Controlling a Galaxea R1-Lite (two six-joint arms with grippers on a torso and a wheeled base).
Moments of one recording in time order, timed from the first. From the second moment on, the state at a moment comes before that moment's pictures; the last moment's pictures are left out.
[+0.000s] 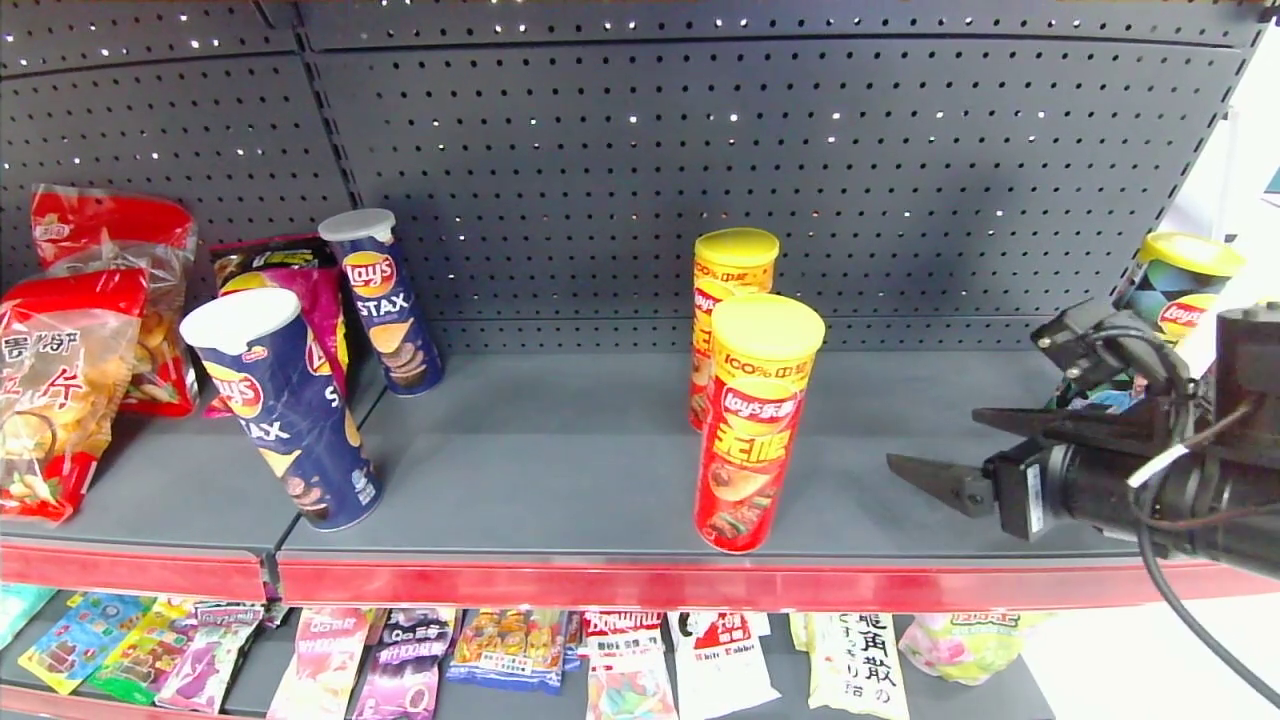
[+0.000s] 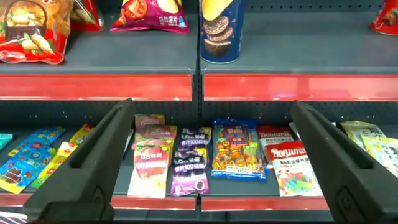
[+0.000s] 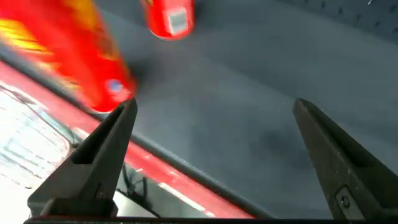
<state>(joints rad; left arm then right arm) 0.00 0.00 0.00 0.00 -0.01 0.00 0.34 1.41 -0.62 -0.36 0.04 -0.11</state>
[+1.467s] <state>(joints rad) 0.00 0.00 0.00 0.00 -0.01 0.00 0.51 1.66 -0.70 -0.37 -0.12 -0.11</state>
